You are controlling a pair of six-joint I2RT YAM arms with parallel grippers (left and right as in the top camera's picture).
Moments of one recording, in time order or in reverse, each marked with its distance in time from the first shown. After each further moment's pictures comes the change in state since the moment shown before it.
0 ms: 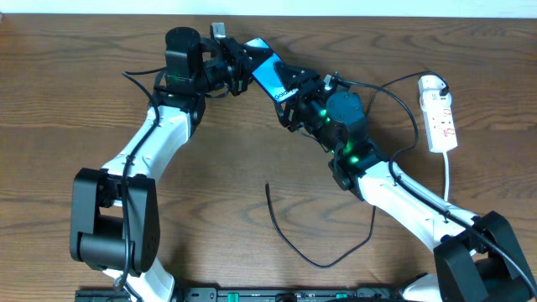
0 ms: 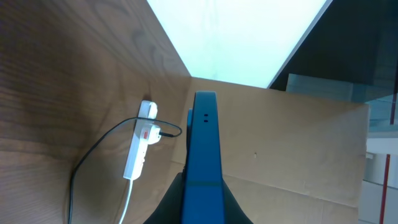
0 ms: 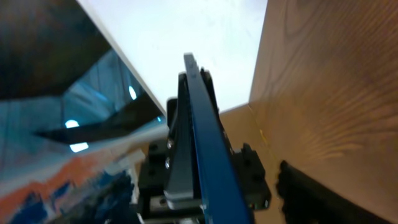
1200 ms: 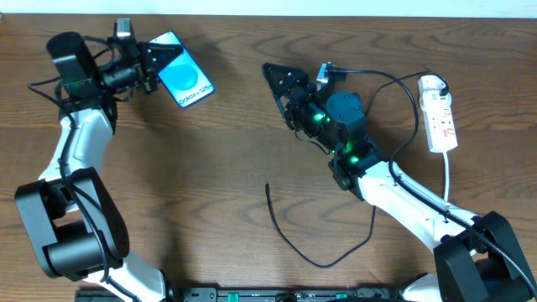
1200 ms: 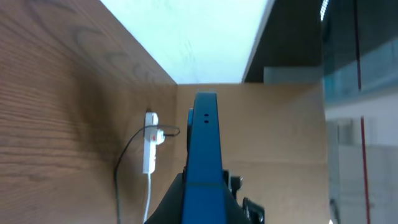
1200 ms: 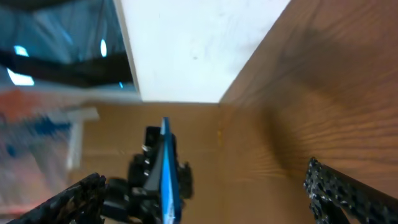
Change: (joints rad) left arm 0.460 0.000 0.000 0.003 0.489 0.226; right arm 0.000 0.000 0.000 0.000 -0.074 -0.458
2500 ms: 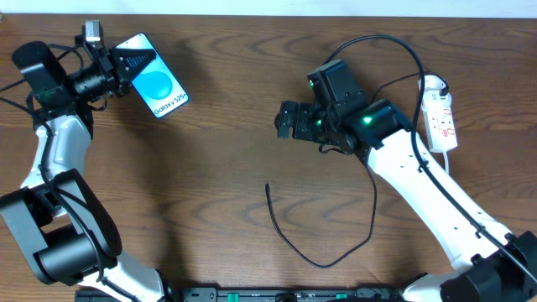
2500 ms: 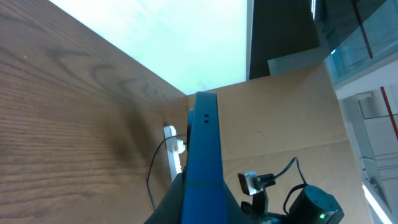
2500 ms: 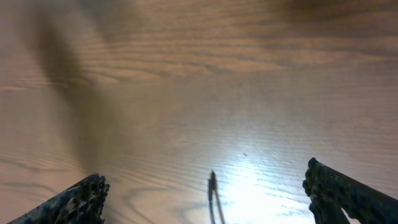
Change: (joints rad) left arm 0.123 0.000 0.000 -0.003 0.088 0.231; right arm 0.003 0.003 0.504 -1.401 0.104 -0.732
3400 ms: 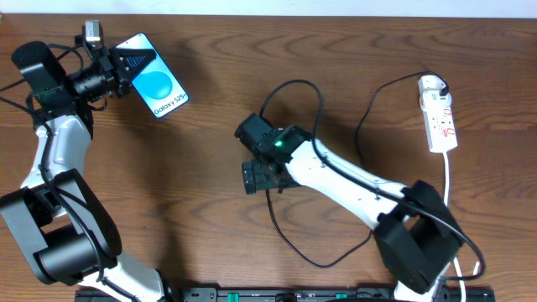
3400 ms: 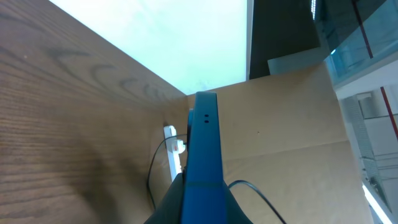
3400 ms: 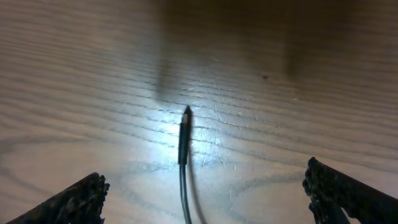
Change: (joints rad) left arm 0.000 0.000 0.000 0.000 0.000 0.000; right arm 0.282 0.323 0.000 -0.110 0.123 0.017
